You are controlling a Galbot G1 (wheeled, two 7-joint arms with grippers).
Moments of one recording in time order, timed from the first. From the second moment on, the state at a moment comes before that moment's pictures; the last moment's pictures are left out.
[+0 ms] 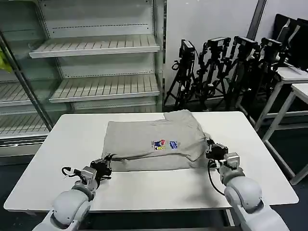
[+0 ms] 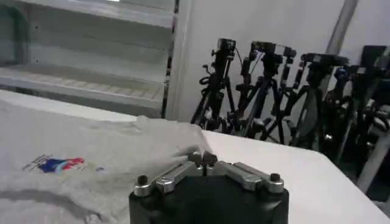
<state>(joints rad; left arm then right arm) 1.15 -1.01 -0.29 -1.96 -0.27 0.58 -0.10 -0.96 1.07 0.27 1.85 0.35 -0.52 0.17</state>
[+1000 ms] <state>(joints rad) 1.21 -1.08 -0.34 -1.94 -0.31 0.57 -0.13 -1.19 1.12 0.40 1.92 0.44 -0.54 0.22</state>
